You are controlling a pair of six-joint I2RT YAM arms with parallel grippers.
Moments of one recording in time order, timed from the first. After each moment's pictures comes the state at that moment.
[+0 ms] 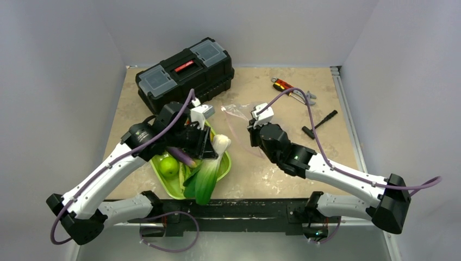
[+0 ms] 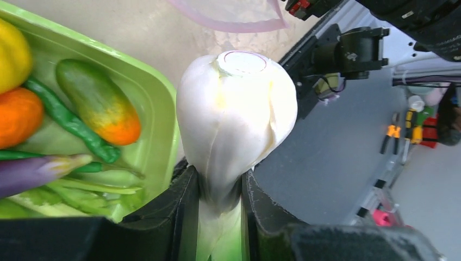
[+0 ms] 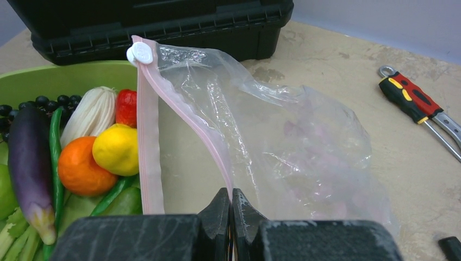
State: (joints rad) left arm -0.73 1.05 1.23 -0.94 0.35 -0.39; right arm 0.97 1.10 0.81 -0.05 0.53 0.19
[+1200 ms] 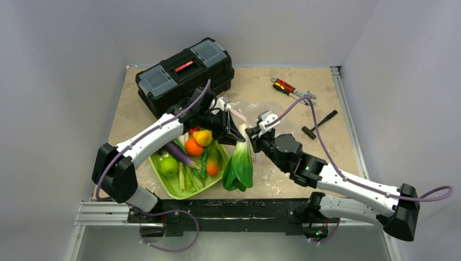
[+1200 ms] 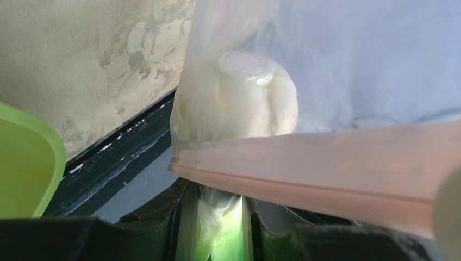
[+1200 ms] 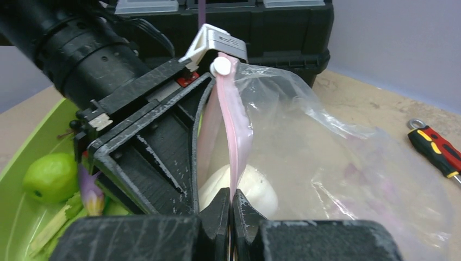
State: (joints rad) left arm -0.61 1.51 1.23 -0.54 0.75 -1.04; right arm 1.03 0.95 0.72 0.09 0.45 0.08
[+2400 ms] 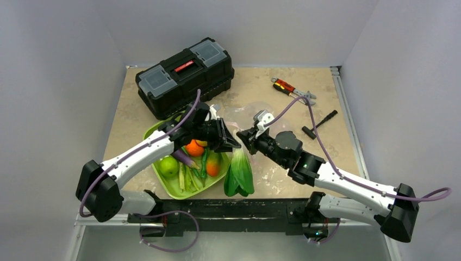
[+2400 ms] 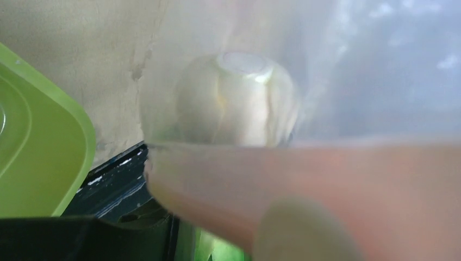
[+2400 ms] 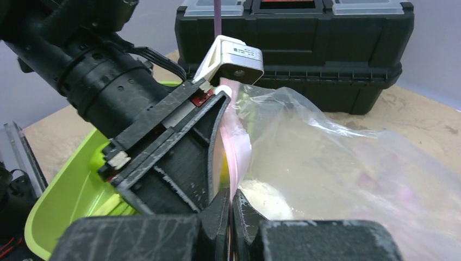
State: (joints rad) left arm -0.68 1.32 1.03 -0.45 0.55 -1.08; right arm 0.98 0.96 0.70 0.17 0.17 0.10
